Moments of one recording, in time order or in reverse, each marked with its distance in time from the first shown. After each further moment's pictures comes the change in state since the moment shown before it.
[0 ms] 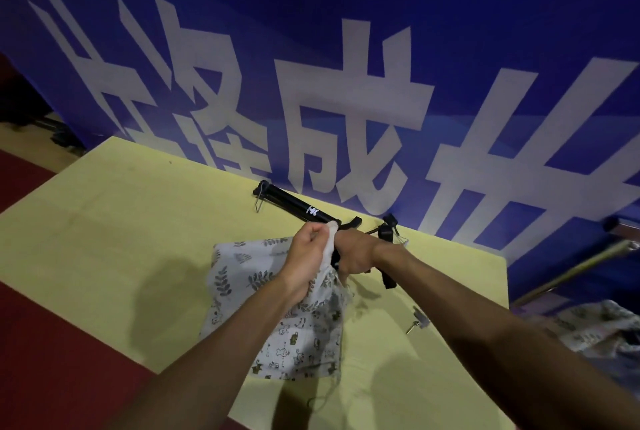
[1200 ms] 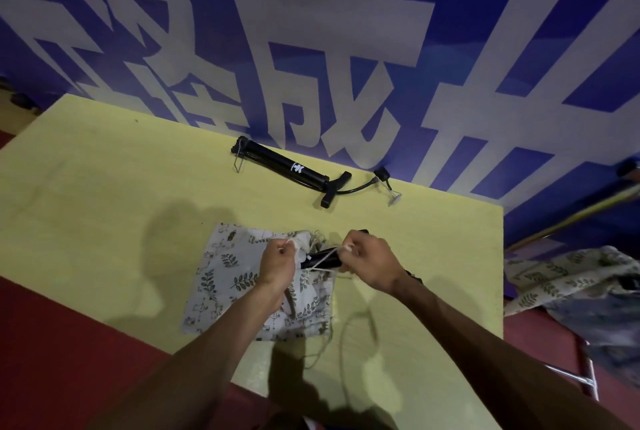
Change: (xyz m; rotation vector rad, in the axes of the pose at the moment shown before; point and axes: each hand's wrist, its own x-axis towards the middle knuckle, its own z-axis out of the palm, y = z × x) left_hand 0.011 -0.101 -0.010 0.261 0.165 -0.282; right_hand -0.025 0.055 0.103 0.665 0.419 0.107
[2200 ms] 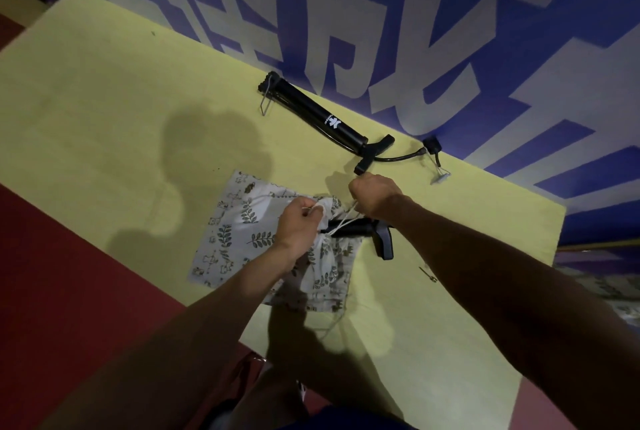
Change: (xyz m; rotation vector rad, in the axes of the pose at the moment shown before) left_hand 0.037 -0.007 -0.003 -0.014 -0.060 0.035; right_hand 0.140 0.000 0.028 -1.032 -0.382 -0.119
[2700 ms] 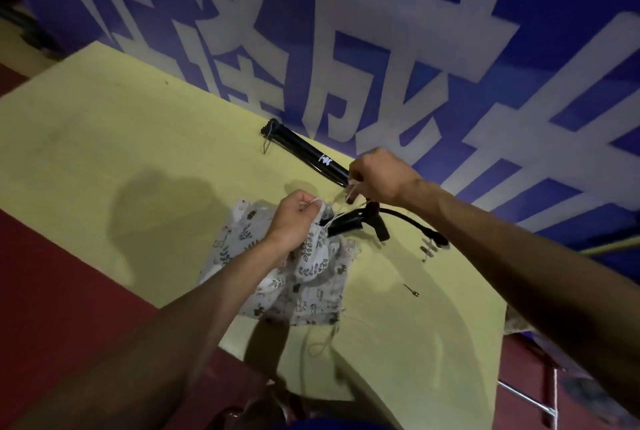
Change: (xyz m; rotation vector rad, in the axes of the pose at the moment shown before) left_hand -0.039 0.052 -0.049 -0.099 -0.055 0.203; right_hand -0.094 -0.028 -0.122 0.111 0.328 -0.043
